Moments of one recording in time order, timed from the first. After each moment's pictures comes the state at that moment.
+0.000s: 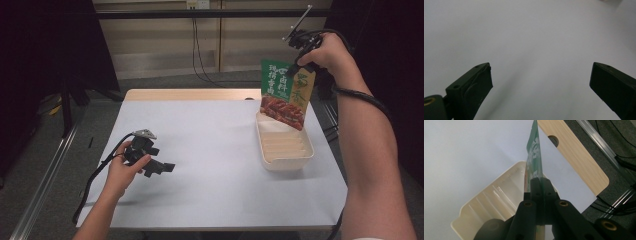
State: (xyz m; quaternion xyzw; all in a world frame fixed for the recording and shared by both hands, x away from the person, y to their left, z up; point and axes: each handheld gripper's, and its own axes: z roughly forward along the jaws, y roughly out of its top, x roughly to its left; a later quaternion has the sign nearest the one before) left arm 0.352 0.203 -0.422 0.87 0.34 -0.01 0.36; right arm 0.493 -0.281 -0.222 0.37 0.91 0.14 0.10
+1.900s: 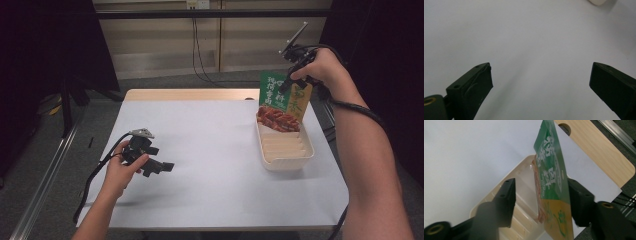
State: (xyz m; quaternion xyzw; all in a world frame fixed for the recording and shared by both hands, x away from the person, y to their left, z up) left arm 0.351 0.207 -0.416 0.86 0.33 -0.02 0.38; right arm 0.483 -0.274 -0.254 0.42 0.89 0.15 0.06
